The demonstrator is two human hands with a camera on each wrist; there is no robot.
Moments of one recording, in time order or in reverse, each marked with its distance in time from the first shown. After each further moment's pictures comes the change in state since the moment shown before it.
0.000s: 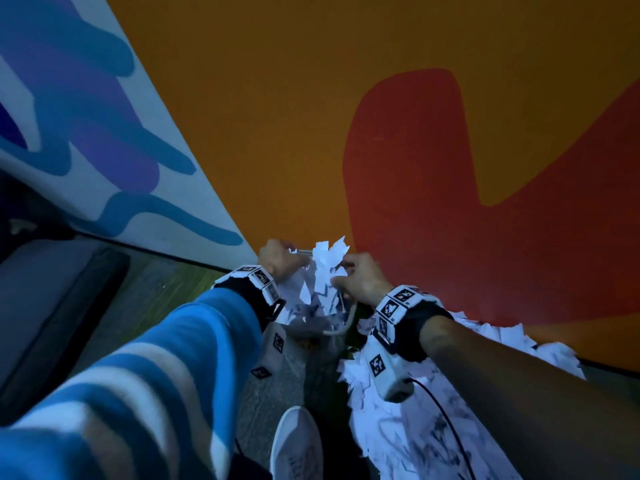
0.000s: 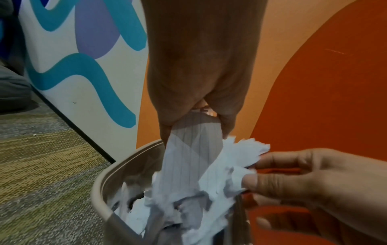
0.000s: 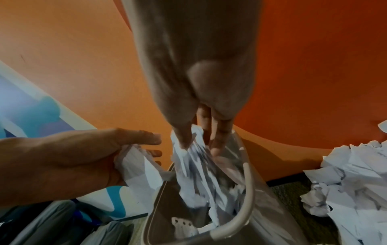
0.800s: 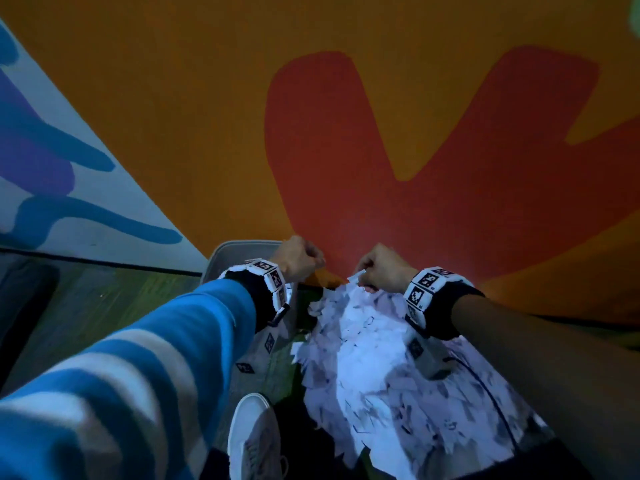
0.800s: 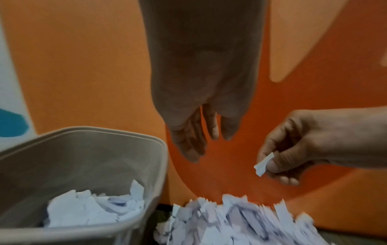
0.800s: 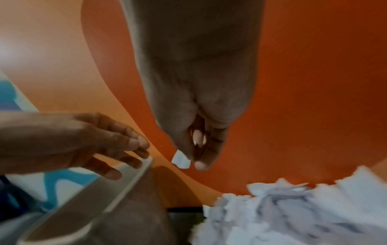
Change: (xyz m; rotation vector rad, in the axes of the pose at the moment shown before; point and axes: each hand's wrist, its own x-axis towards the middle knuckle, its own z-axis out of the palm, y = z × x) left_hand -0.046 0.072 0.104 0.169 -0.328 0.282; right_hand -0.051 0.081 -0.124 -0.321 -0.059 0.061
